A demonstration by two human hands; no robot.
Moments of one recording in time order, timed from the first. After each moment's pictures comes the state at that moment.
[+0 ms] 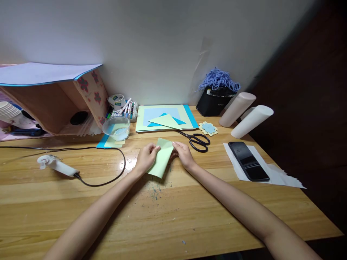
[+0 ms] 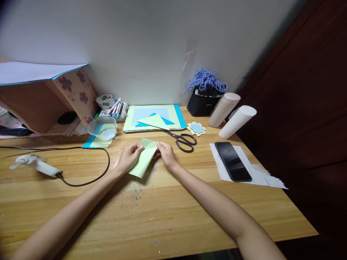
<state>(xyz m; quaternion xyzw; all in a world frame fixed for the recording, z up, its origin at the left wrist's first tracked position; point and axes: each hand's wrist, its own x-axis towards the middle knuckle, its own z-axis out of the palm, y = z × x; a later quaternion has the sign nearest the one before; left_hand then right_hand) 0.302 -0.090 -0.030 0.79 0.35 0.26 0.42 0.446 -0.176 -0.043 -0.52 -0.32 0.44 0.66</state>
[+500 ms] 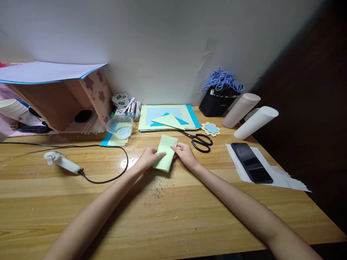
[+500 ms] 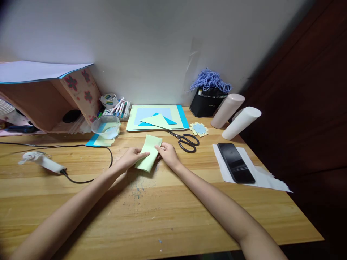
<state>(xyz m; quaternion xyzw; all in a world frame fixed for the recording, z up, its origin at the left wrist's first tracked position) 0.299 -0.093 -0.011 0.71 0.38 0.07 0.58 0.448 -0.176 -0.045 -0.58 -0.36 0.43 0.59</state>
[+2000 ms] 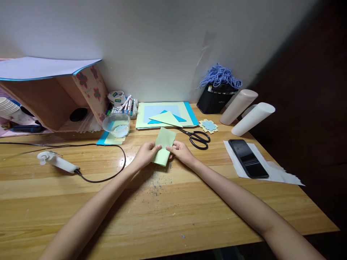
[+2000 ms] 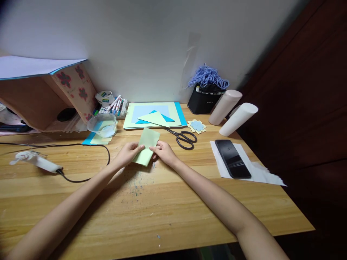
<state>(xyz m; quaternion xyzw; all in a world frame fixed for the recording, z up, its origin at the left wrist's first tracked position) 0.300 -0.090 -0.008 0.76 0.34 0.15 0.53 0.447 -0.178 -0.042 -0.55 -0.39 0.49 0.56</state>
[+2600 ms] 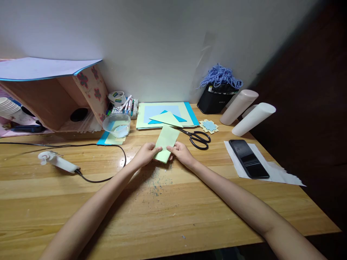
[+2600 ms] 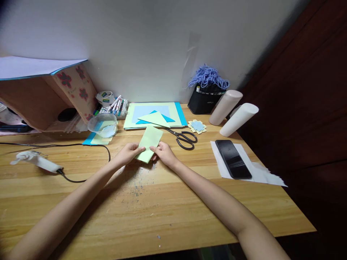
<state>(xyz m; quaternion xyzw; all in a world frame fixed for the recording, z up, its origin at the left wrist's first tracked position) 0.297 -0.084 -0.011 0.76 0.32 0.09 0.56 0.442 -0.179 -0.042 -0.56 -0.36 0.48 0.57</state>
